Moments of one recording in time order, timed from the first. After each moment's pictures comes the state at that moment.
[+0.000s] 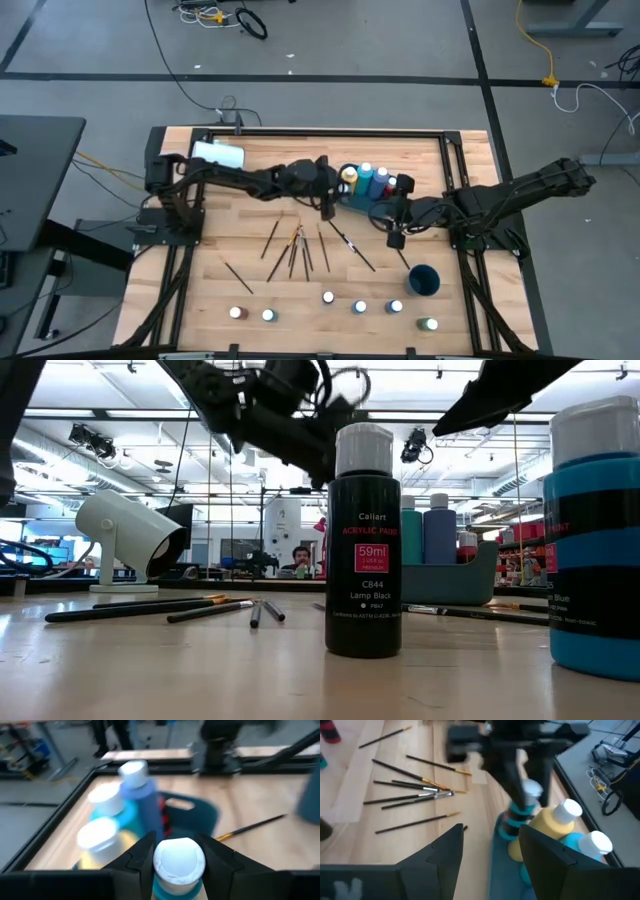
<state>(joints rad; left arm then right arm) 0.15 1.80 1.07 0.40 -0.04 0.09 0.25 1.04 0.77 -0.32 0.48 0.04</state>
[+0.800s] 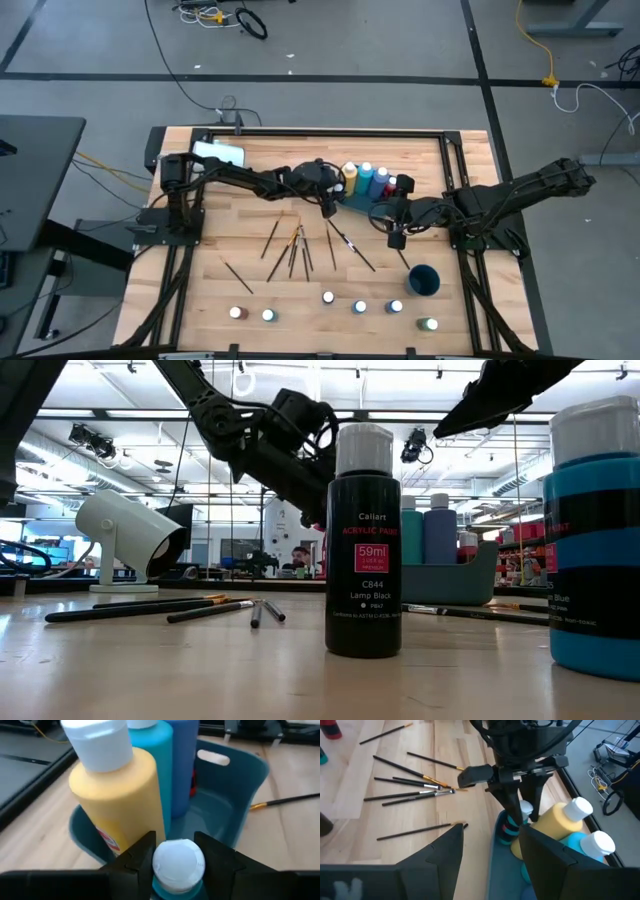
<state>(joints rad) 0.19 1.90 1.04 0.40 -0.09 -0.01 0.25 1.04 0.77 -0.33 0.48 0.04</state>
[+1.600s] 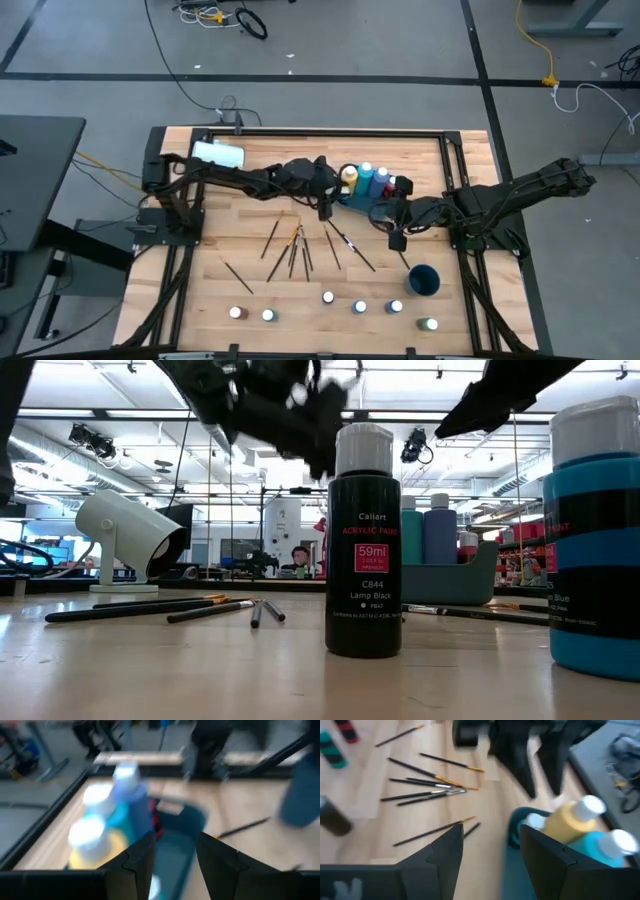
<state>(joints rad) 0.14 1.74 1.04 0.41 0.02 0.05 0.25 1.04 0.77 -0.33 0.40 0.08</state>
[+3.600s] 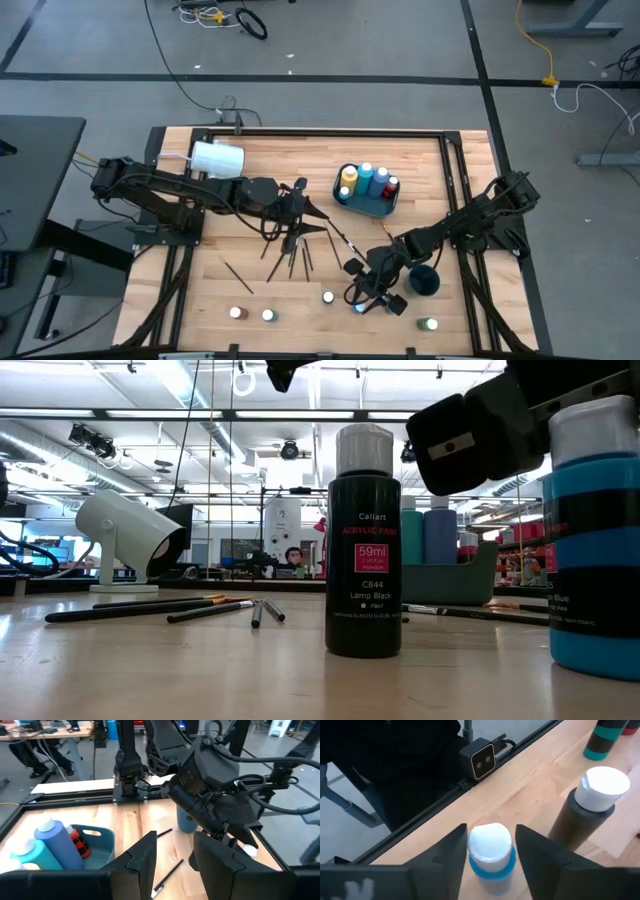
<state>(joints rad) -0.12 1.38 1.04 0.07 -0.01 0.00 0.41 1.67 0.77 0.31 -0.44 -0.15</state>
